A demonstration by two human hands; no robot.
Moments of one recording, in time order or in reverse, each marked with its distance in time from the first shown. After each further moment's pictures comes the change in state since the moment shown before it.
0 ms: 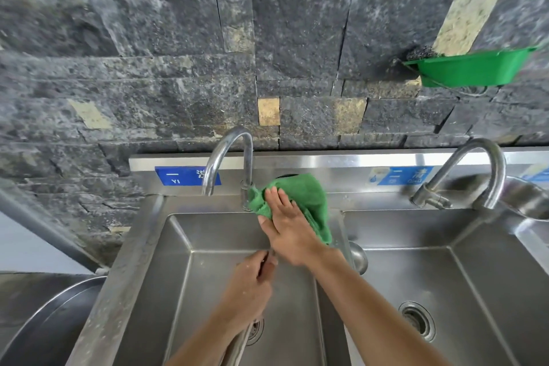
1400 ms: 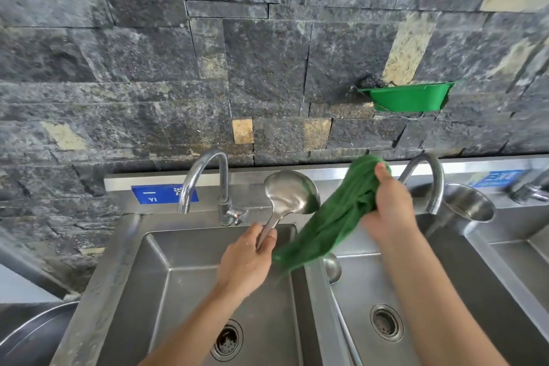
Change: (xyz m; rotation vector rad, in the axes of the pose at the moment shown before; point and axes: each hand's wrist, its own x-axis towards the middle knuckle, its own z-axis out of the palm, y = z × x) left_hand 0.015 0.080 0.011 0.323 0.150 0.072; right_hand -0.093 0.026 -0.186 1.558 0.834 0.667
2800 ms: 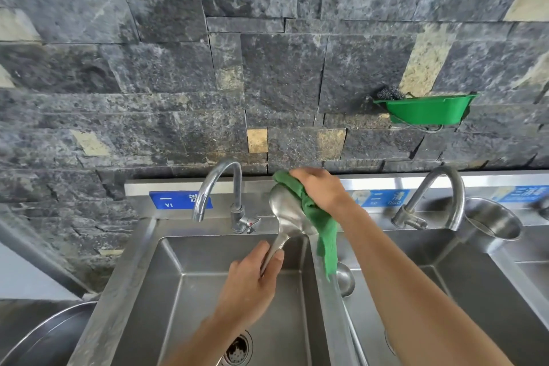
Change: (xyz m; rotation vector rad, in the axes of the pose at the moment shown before) left_hand -0.015 -0.024 0.001 -0.043 0.102 0.232; right_hand 0.029 0.036 0.086 -1.186 -0.485 -0.336
